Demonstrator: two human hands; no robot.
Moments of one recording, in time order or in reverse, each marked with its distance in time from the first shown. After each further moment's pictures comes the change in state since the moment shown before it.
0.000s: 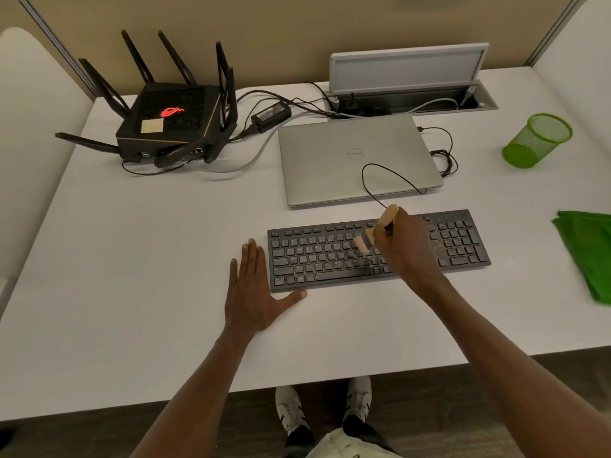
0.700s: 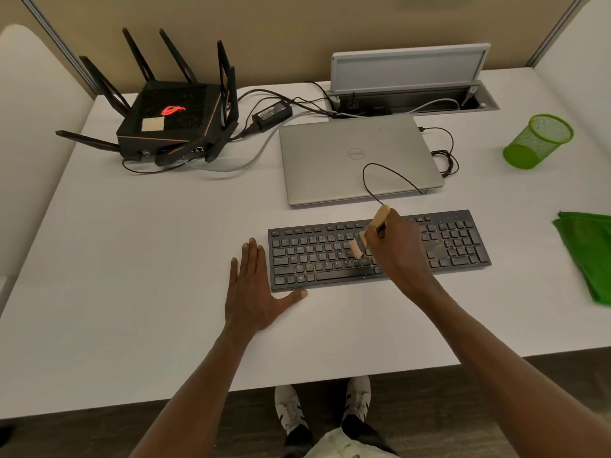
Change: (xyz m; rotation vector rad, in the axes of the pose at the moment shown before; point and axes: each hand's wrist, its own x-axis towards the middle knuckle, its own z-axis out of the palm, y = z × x) left_hand 0.001 0.000 0.001 -0.007 0.007 -0.006; right_hand -0.005 -0.010 0.010 -0.005 0.003 -0.002
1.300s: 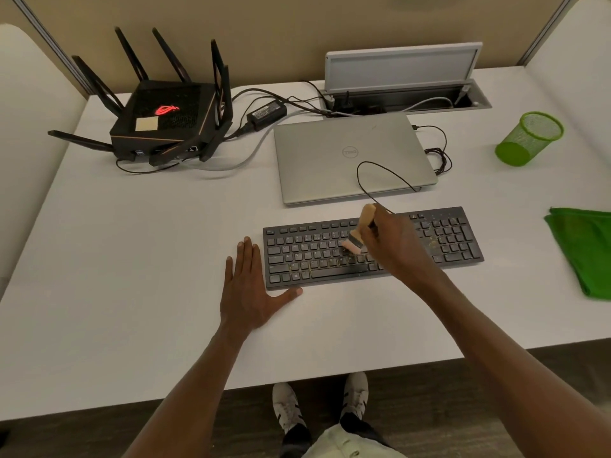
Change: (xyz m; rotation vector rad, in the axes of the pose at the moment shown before) left_hand 0.000 0.000 0.000 0.020 0.002 0.014; right_hand 0.002 -0.004 -0.018 -0.056 -0.142 -0.237
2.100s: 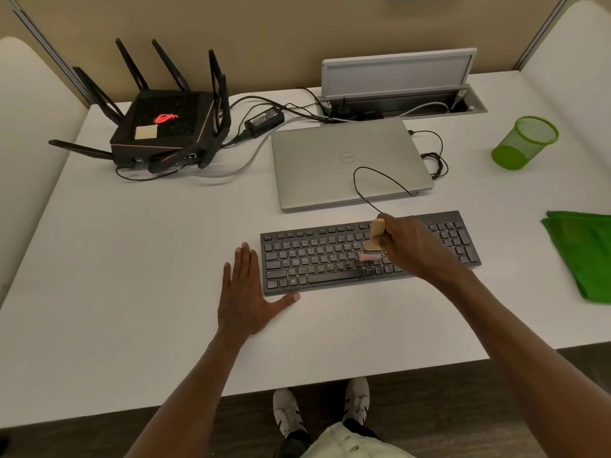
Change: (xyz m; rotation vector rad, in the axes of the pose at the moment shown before) left_hand -0.001 0.000 0.000 -0.003 -0.007 -0.006; right_hand 0.001 0.039 -0.023 -0.136 -0.120 -0.141
